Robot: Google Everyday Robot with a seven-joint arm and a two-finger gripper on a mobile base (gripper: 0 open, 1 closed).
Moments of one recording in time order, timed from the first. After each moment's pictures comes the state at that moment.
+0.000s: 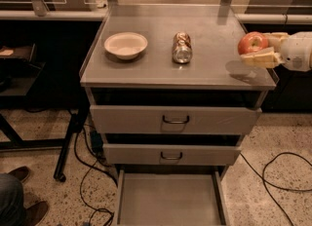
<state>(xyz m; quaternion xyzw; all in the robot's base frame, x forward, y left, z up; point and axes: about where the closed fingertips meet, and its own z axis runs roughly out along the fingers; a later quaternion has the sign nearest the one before) 0.669 -0.300 0.901 -0.41 0.71 0.11 0.56</state>
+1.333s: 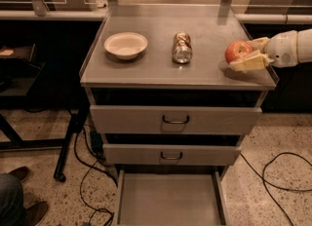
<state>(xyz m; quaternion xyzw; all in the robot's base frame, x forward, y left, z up) 0.685 -0.274 0.864 -0.47 0.72 0.20 0.47</state>
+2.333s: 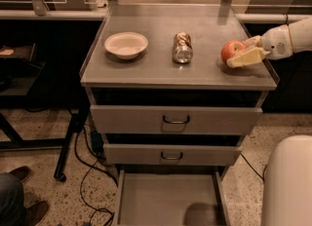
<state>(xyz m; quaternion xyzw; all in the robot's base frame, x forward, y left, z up) 0.705 -0.272 0.853 -0.46 0.74 0.27 0.40</state>
